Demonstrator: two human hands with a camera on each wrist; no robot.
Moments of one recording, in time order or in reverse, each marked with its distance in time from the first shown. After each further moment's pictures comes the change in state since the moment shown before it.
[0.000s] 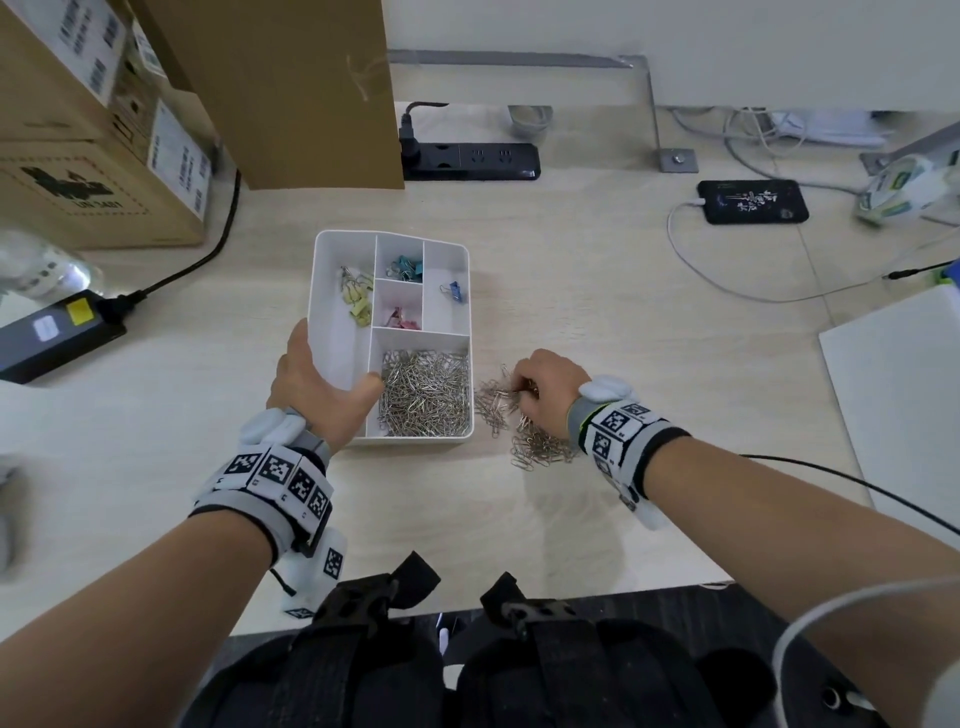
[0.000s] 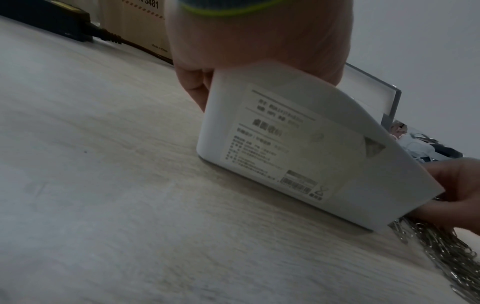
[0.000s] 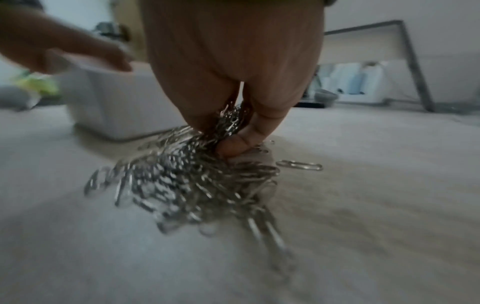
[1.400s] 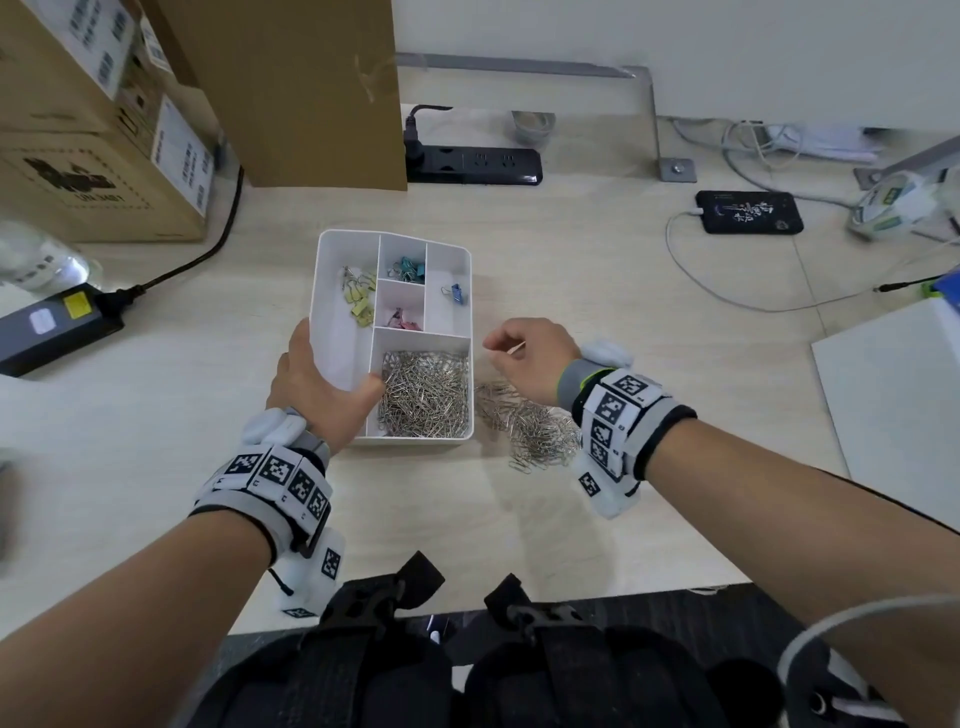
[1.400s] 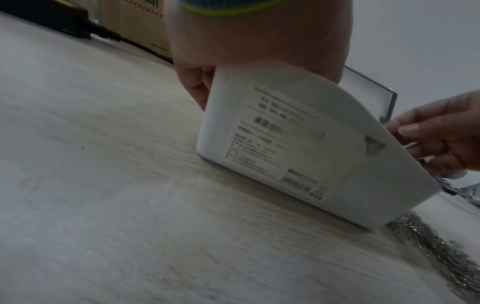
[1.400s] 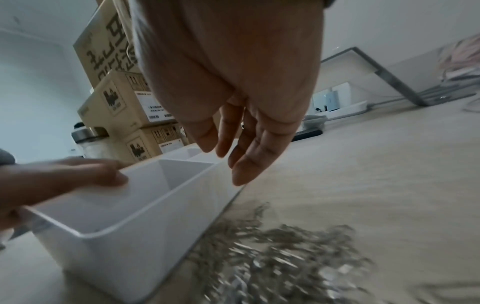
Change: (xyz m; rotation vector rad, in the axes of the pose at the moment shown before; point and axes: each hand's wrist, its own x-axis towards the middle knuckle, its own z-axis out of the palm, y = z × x) left_hand 0.002 -0.004 0.000 -0.003 -0.025 -0.016; right_hand 0.006 -0.048 -0.046 0.348 0.054 0.073
